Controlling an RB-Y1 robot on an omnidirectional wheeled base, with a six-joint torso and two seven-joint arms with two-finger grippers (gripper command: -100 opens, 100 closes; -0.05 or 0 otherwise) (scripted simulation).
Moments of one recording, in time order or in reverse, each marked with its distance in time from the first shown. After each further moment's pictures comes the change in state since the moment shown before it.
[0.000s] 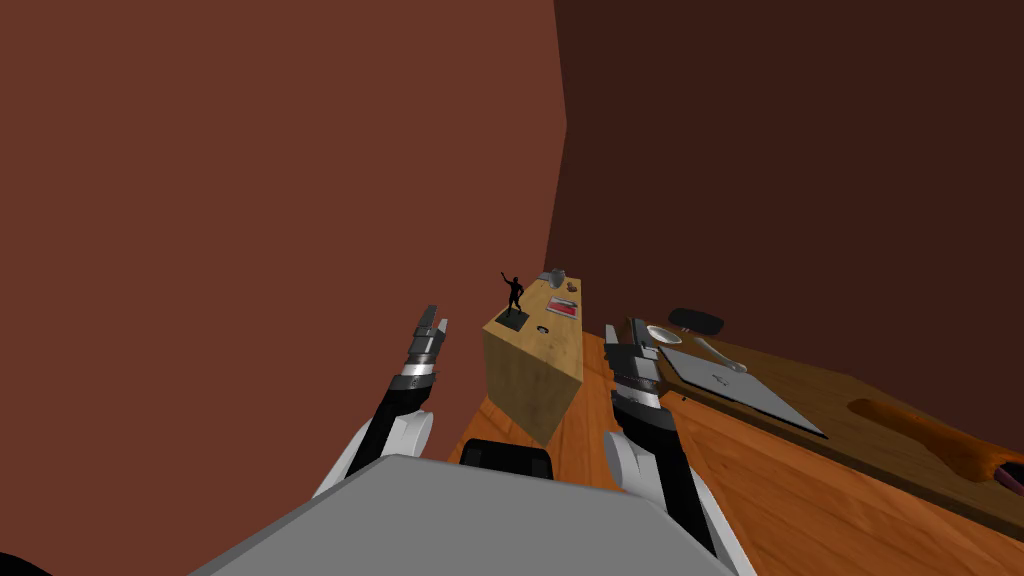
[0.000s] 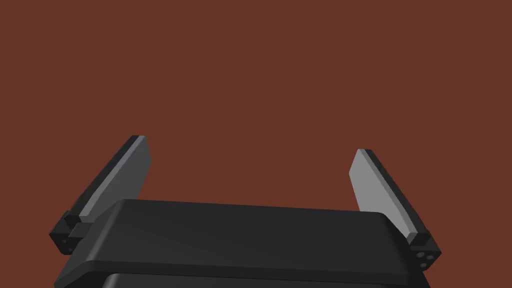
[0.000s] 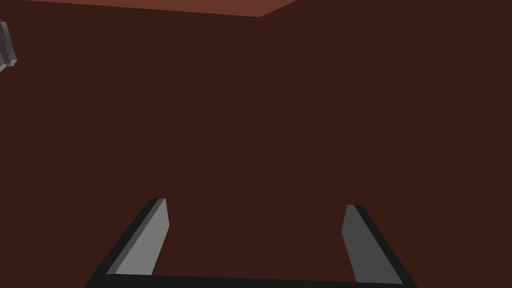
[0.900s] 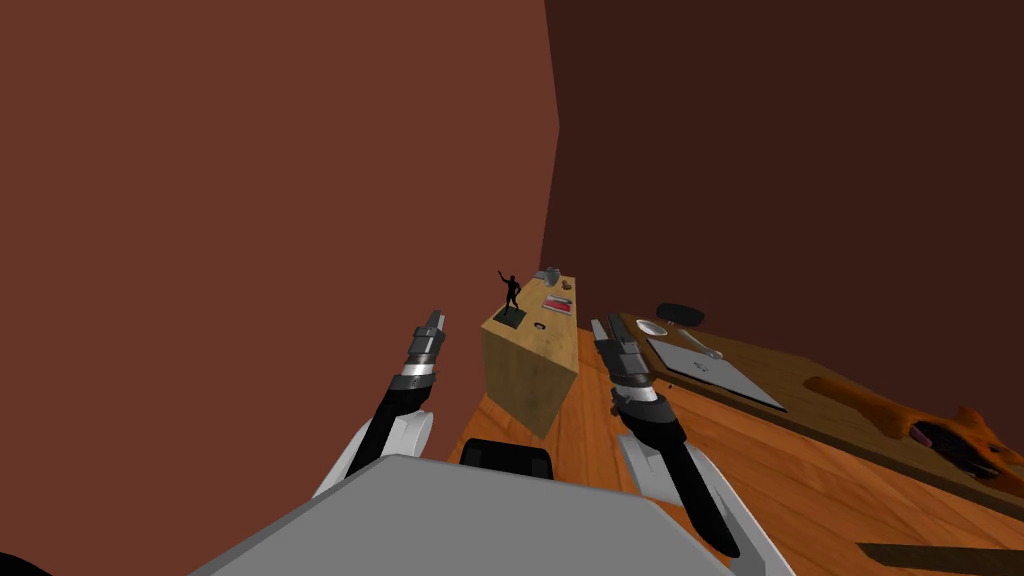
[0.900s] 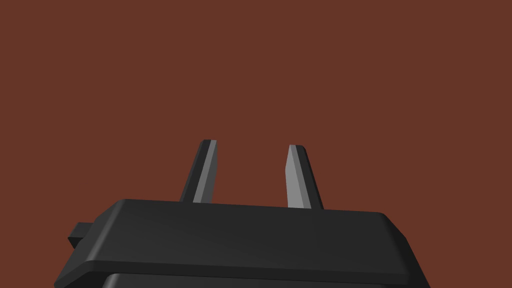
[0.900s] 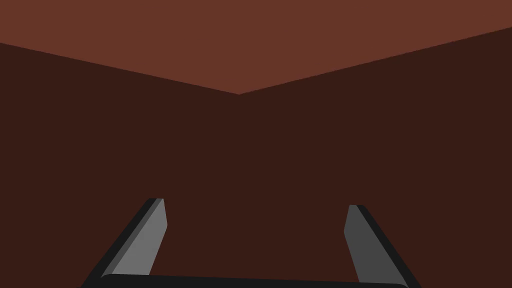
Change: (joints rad) left arm 0.000 0.000 0.000 0.000 0.000 0.000 0.000; right arm -0.031 -0.261 0.036 -0.006 0.077 -0.023 -0.004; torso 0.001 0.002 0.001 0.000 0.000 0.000
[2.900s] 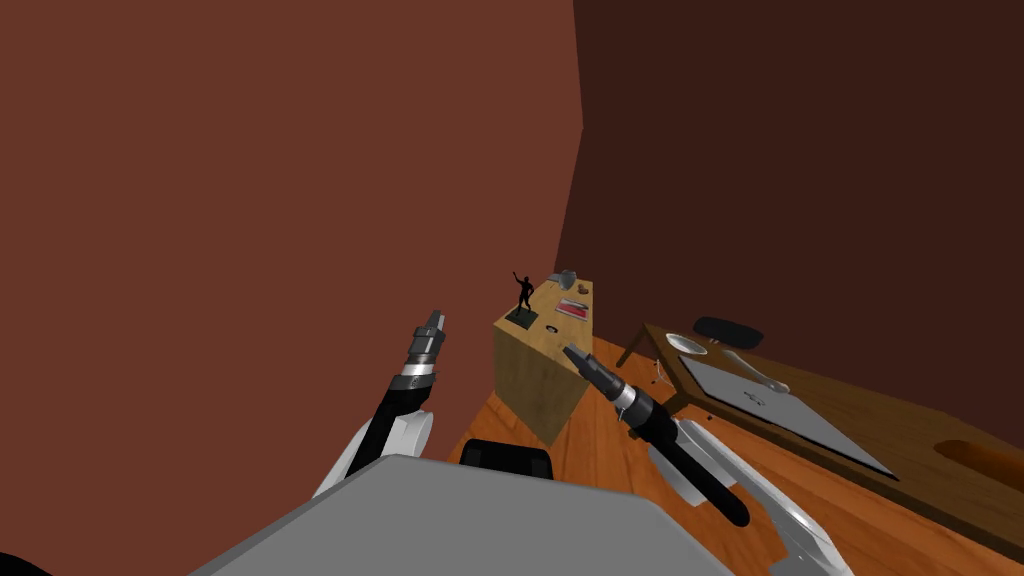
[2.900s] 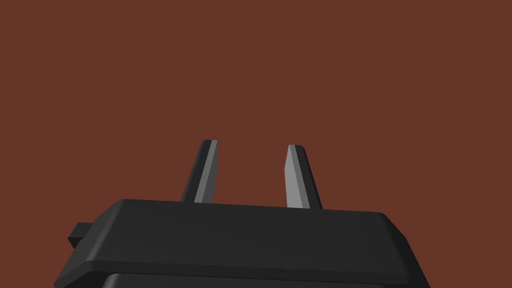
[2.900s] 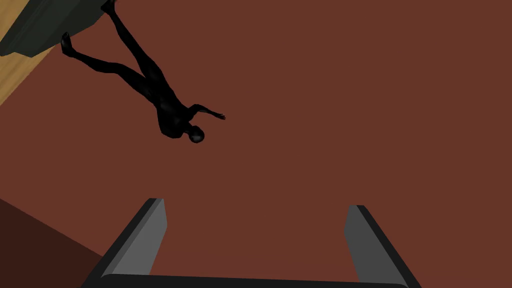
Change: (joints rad) left arm 0.000 0.000 0.000 0.000 0.000 0.000 0.000; right arm -0.078 -0.545 0.138 0.240 0.233 -0.053 -0.010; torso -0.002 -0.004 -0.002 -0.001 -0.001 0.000
